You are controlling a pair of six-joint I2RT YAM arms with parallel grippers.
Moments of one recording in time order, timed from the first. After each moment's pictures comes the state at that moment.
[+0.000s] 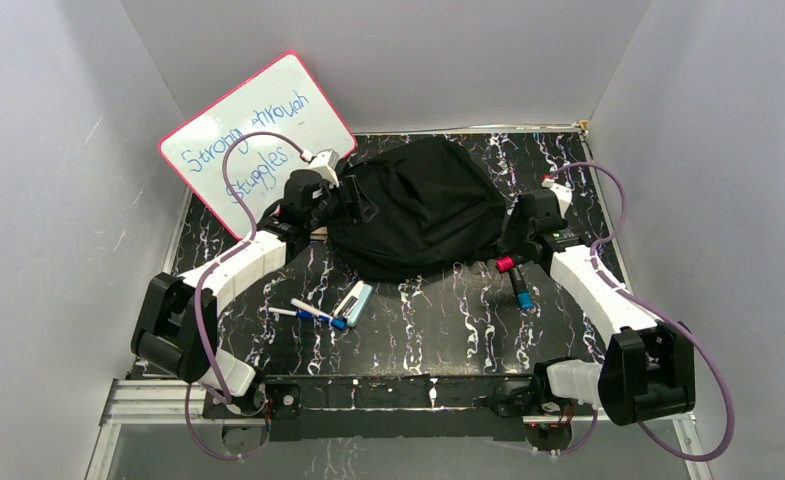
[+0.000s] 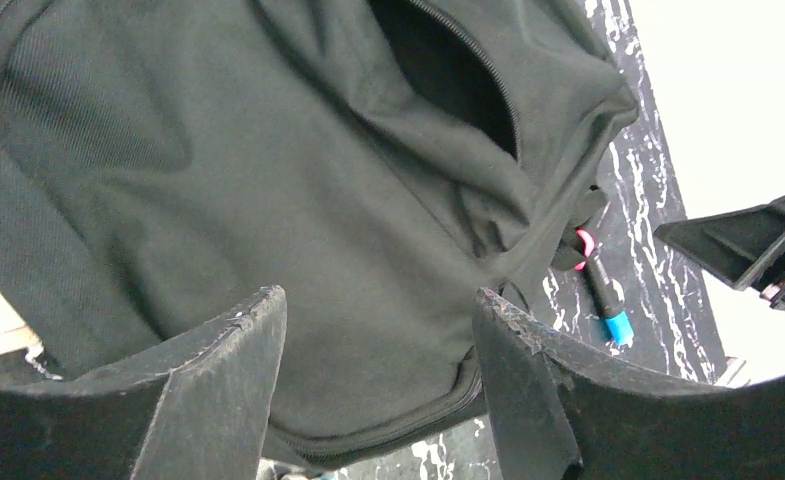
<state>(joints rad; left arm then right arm) -0.45 1.49 0.97 0.07 0.20 -0.53 0.26 1.22 0.83 -0.48 0.33 0.50</state>
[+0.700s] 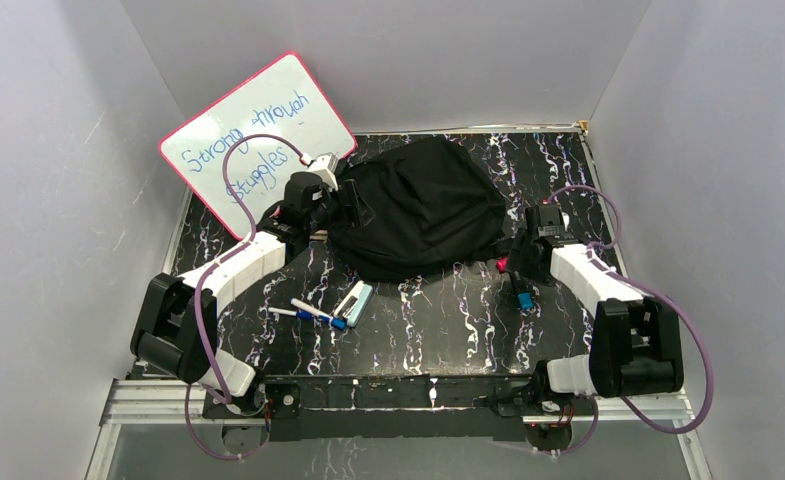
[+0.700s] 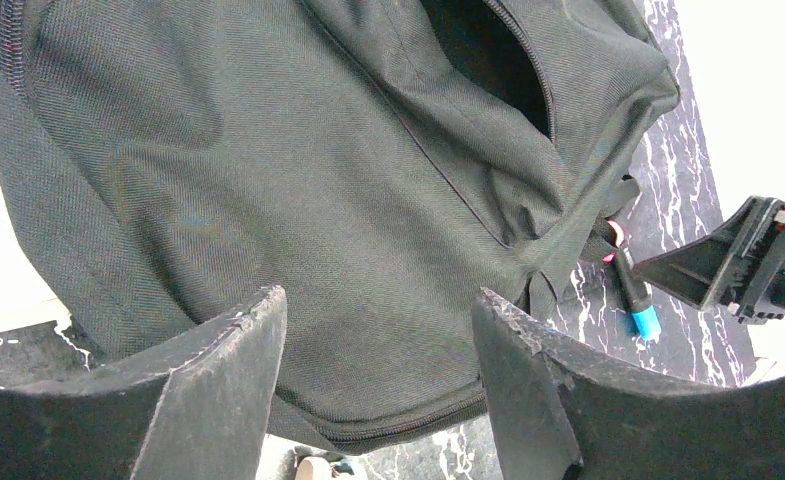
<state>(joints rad) -0.44 1.48 0.94 0.02 0.18 -0.50 0.13 1.32 0.74 -0.53 0.19 0.44</state>
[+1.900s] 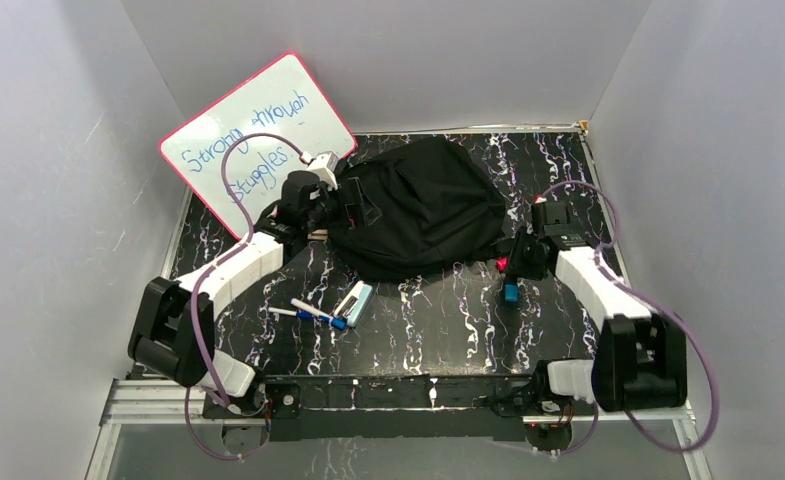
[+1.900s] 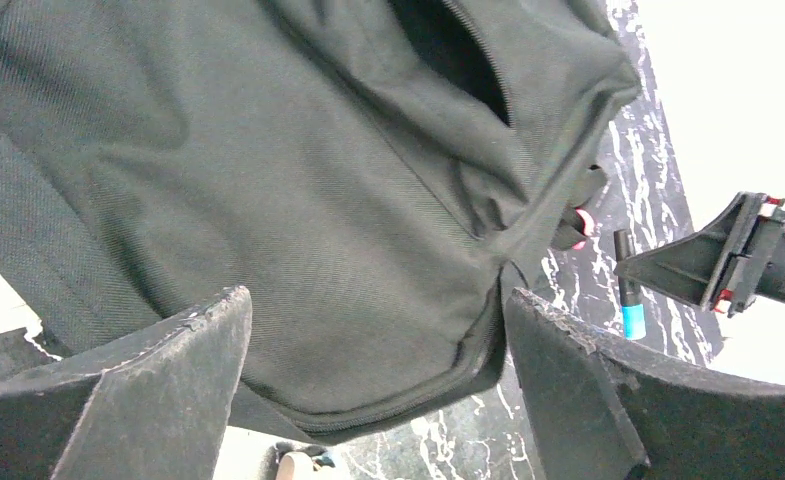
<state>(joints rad) -0.44 1.47 0.95 0.02 0.22 -0.51 0.11 1.34 0.76 -0.54 0.01 0.34</state>
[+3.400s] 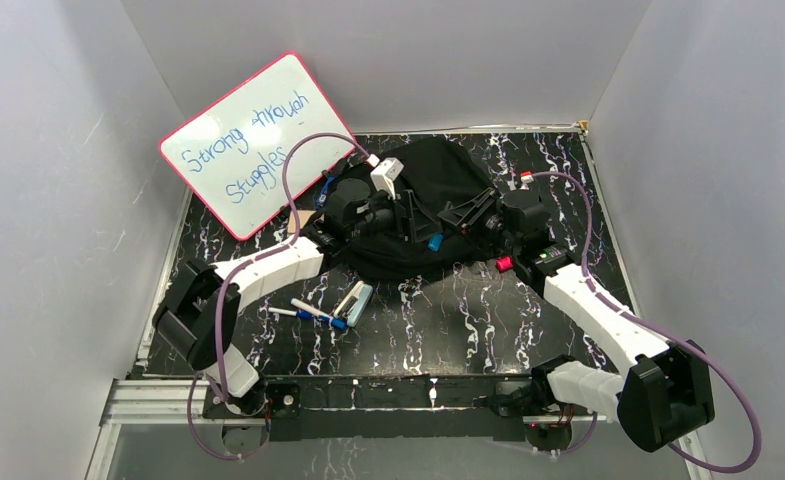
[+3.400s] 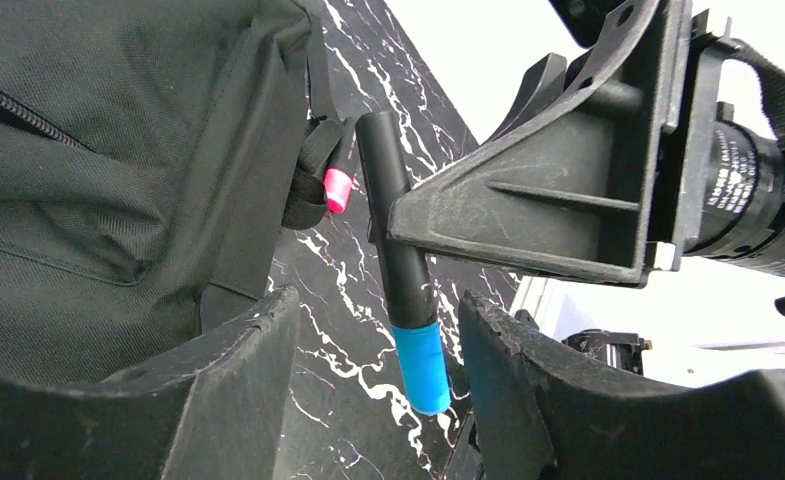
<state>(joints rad) -0.71 1.58 1.02 0.32 0.40 -0.64 0.45 1.11 0.77 -0.06 -0.15 1.13</state>
